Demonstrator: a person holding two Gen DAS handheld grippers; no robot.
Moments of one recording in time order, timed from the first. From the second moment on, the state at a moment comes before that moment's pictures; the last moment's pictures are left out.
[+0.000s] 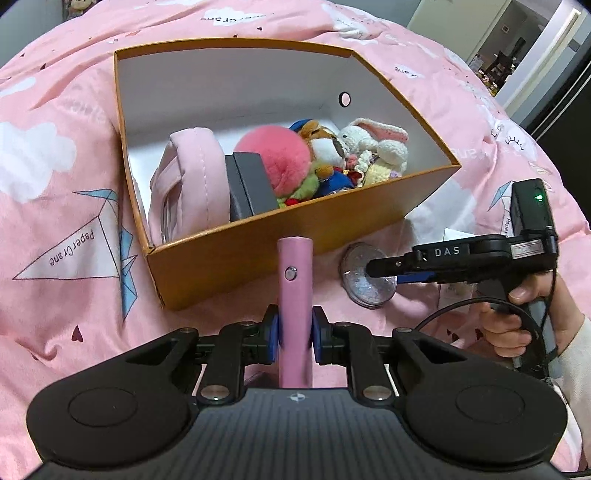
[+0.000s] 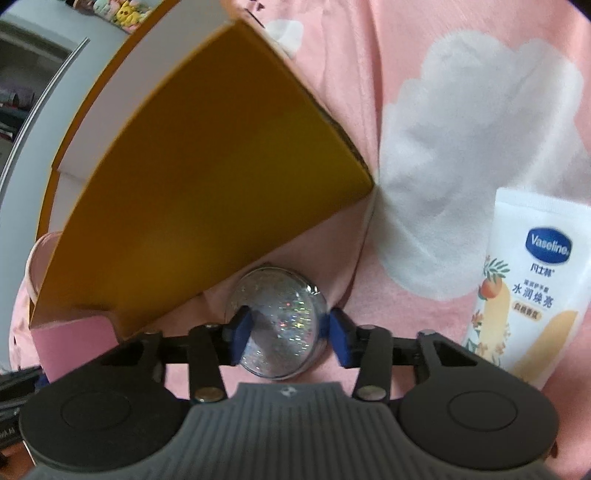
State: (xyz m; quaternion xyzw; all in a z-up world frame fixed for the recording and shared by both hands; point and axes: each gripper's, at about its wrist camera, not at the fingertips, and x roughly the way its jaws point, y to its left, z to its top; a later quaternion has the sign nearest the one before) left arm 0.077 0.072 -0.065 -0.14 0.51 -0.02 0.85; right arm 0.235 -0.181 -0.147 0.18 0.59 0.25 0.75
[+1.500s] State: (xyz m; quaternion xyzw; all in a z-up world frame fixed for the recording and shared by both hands) left arm 0.077 0.051 -0.075 -0.09 0.54 -0.06 0.84; right arm 0.154 -0.127 -0.084 0.09 0.56 0.35 0.74
